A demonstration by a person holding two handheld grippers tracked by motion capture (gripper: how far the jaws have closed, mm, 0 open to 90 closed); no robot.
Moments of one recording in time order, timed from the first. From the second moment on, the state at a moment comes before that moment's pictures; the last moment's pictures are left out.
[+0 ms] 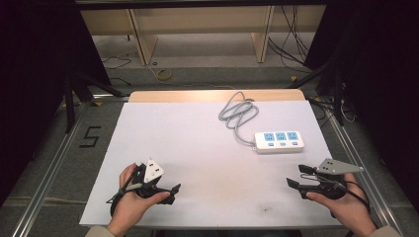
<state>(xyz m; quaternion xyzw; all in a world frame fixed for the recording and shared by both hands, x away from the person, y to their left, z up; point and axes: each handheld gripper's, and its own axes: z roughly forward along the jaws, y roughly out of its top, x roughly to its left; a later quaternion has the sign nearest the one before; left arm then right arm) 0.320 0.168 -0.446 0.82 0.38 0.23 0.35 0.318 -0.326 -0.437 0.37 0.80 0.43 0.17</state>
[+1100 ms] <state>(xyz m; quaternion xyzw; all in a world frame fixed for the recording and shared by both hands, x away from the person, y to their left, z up) 0.320 0.169 -0.447 0.82 0.38 0.24 0.35 0.343 -0.319 -0.419 0.41 0.80 0.37 0.21</state>
